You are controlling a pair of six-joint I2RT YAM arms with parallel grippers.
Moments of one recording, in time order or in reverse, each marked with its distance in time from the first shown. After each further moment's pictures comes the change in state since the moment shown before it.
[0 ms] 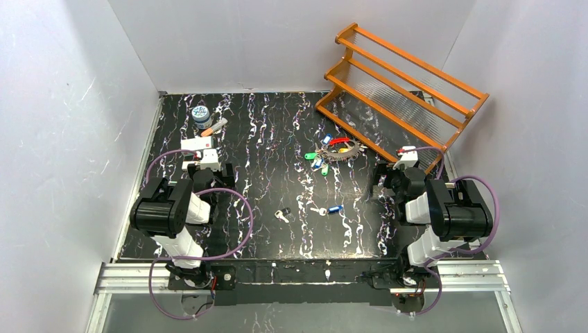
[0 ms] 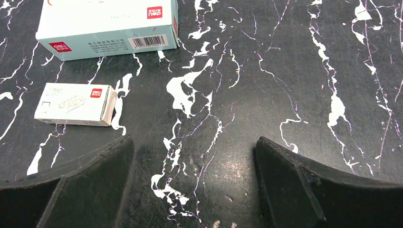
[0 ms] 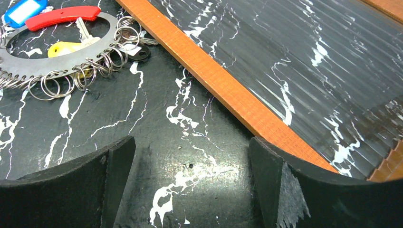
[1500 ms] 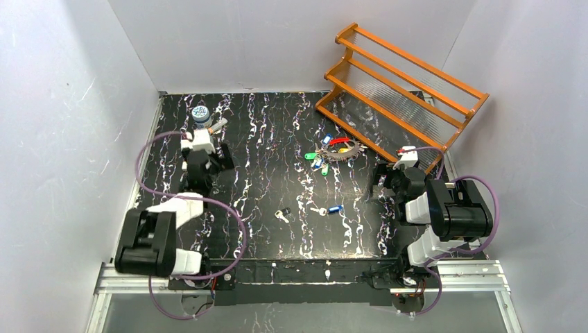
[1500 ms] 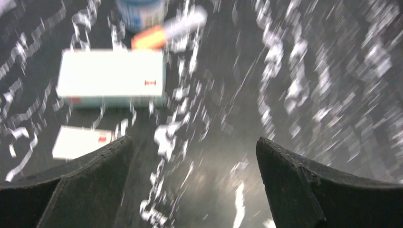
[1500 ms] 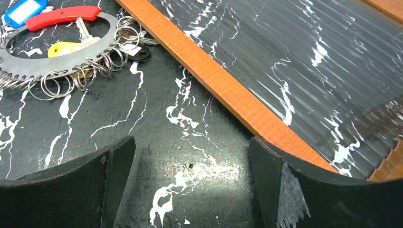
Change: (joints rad) left arm 0.000 -0.268 0.132 -0.421 0.029 -0.092; right arm 0.000 0.000 0.000 0.000 0.000 0.000
